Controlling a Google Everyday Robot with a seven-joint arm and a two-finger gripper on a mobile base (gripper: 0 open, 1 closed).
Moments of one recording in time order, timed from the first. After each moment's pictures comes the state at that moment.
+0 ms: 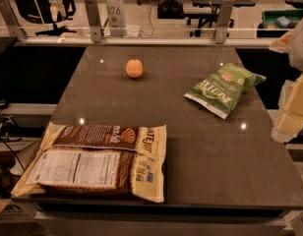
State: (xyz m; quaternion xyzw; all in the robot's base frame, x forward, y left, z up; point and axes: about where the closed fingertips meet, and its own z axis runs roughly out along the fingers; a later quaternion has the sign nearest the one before) arm 0.438 -0.217 0.976 -0.60 0.78 -0.03 0.16
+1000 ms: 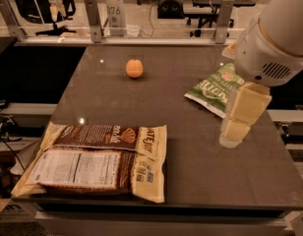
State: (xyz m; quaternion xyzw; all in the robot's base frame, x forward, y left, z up) arm 0.440 -0.134 0.961 -0.63 0.75 0.00 0.18
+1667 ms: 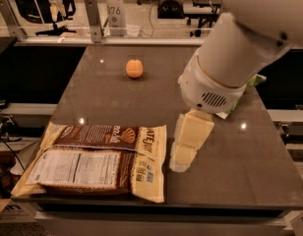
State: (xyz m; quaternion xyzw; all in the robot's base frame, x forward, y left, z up) arm 0.420 -0.050 0.915 -0.65 0.74 0.07 0.17
